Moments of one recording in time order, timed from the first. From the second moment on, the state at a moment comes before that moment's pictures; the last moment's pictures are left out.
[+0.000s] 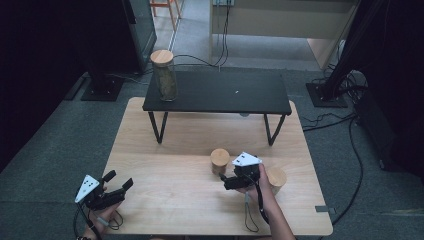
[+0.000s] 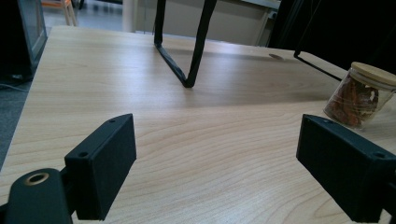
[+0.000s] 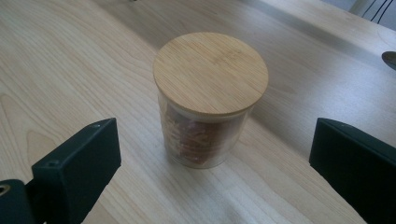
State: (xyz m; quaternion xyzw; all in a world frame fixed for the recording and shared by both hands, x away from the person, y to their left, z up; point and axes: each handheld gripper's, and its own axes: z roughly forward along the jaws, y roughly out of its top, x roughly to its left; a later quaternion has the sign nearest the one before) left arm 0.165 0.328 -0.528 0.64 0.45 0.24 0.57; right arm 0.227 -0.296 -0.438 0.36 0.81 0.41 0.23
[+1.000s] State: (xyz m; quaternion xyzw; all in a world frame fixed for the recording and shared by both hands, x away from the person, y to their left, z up) left arm 0.164 0.328 -0.529 0.64 0.45 0.24 0.57; right arm 0.254 -0.264 -0.444 0.38 0.80 0.40 0.23
